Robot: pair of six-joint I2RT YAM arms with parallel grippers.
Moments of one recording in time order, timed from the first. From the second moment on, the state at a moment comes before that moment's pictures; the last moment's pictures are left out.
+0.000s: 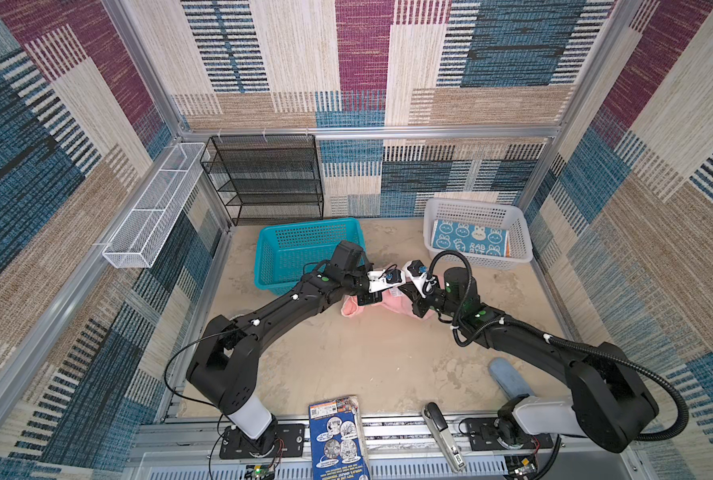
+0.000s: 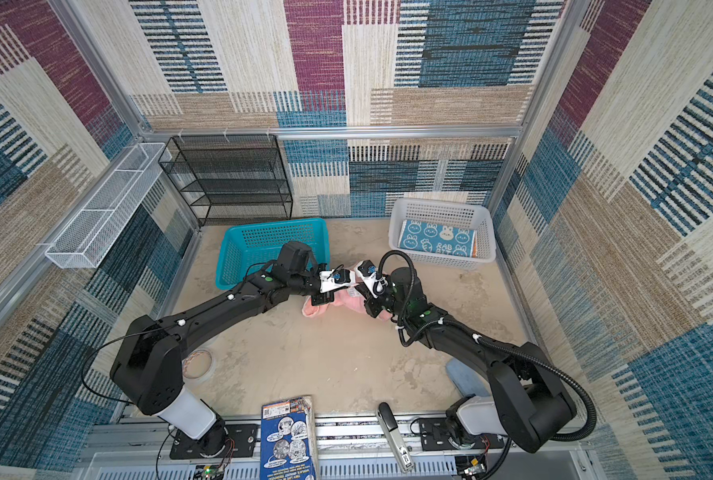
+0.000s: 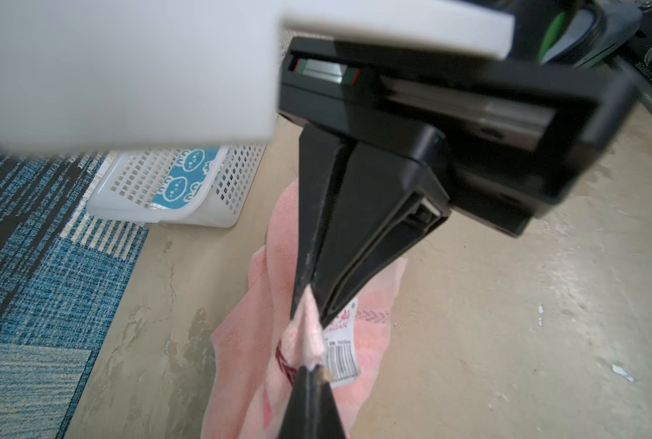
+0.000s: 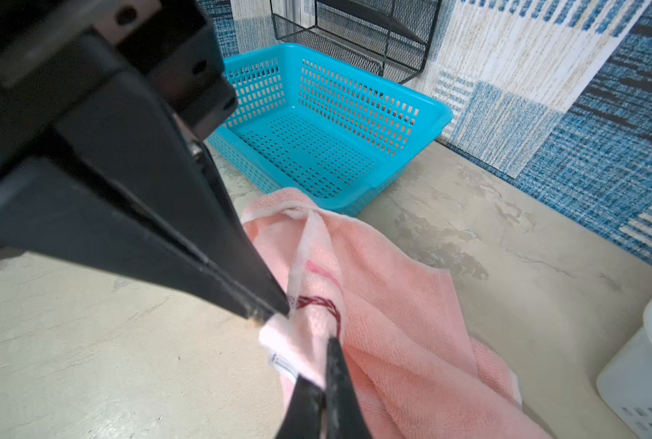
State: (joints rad) left arm -0.62 1.63 1.19 -0.23 0.48 0.86; right arm 0.51 1.34 0.69 0.27 -0.34 -0.20
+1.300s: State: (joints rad) left arm -0.59 1.64 1.22 -0.24 0.49 0.80; right arm 0.51 1.37 0.75 0.24 -0.42 -0.22
